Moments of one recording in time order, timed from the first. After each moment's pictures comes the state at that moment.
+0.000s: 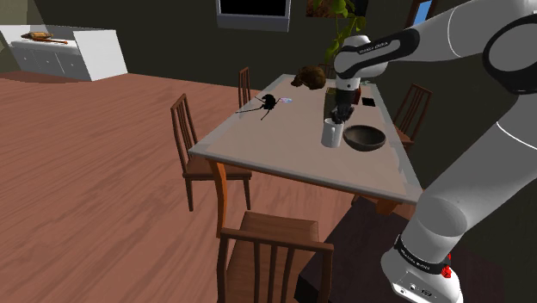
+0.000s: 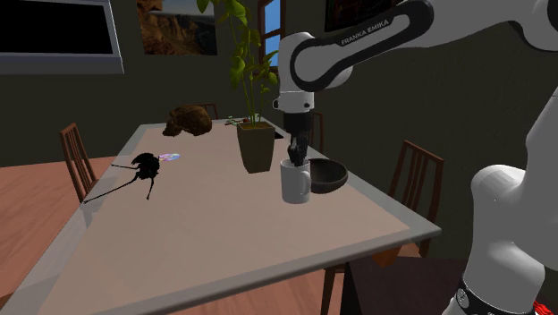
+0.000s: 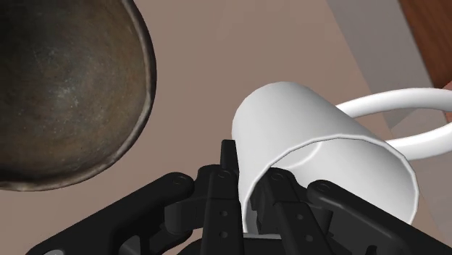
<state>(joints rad) -0.19 -0.21 -0.29 -2.19 -0.05 1.91 -0.21</state>
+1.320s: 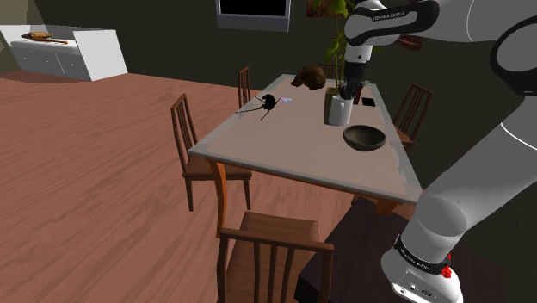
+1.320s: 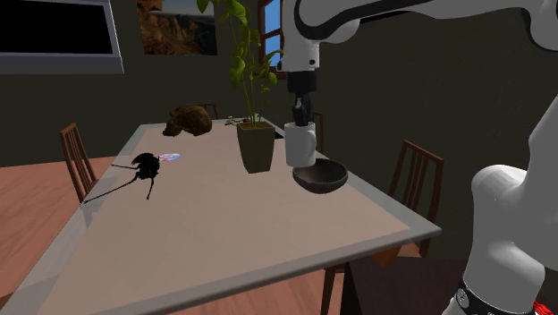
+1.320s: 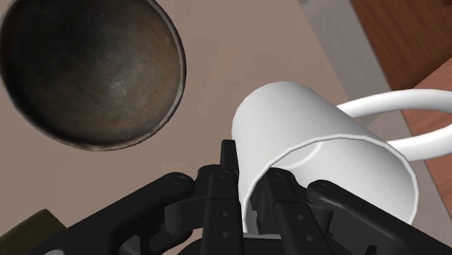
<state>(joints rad) -0.19 -0.24 -0.29 -1.97 -0.06 1.65 -0.23</state>
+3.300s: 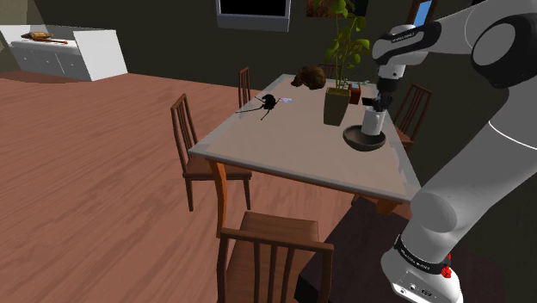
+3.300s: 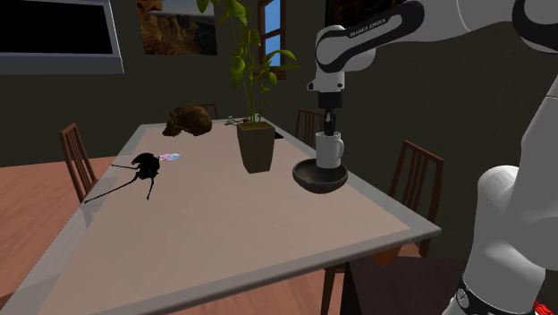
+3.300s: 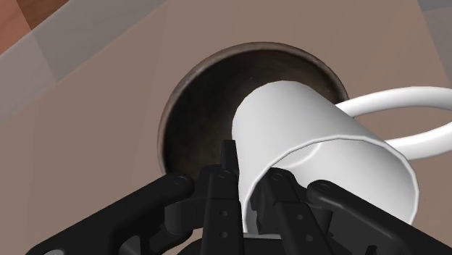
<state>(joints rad) -0.33 -0.16 -0.52 -2.02 -0.10 1.81 -0.58</state>
